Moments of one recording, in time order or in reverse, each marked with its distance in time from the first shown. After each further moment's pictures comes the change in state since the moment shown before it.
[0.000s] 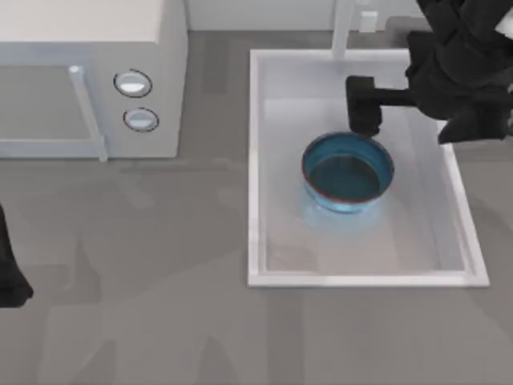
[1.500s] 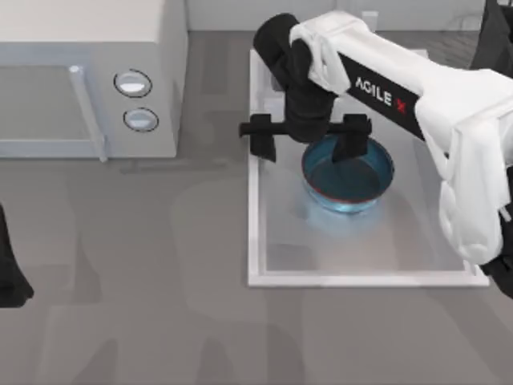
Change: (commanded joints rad) left arm 0.000 0.000 0.000 0.000 0.000 0.000; right arm 0.113 0.918 0.931 -0.147 0.128 0.161
